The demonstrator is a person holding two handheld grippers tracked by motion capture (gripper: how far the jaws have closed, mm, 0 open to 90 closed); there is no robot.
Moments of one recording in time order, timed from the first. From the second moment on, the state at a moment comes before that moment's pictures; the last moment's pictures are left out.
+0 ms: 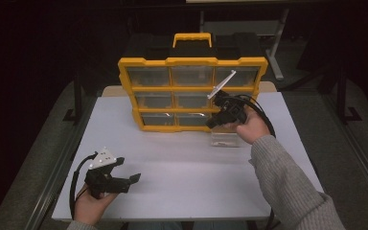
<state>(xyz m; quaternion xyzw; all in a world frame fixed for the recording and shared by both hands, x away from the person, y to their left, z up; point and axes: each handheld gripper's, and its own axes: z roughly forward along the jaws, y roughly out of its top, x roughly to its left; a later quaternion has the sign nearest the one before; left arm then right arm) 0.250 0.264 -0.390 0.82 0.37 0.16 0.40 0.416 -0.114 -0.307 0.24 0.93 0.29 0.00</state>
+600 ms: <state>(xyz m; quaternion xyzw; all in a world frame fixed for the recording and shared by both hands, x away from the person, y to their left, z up) 0.250 0.262 -0.390 0.82 0.37 0.15 0.40 0.421 -0.157 -0.312 0.29 0.91 0.29 0.02</state>
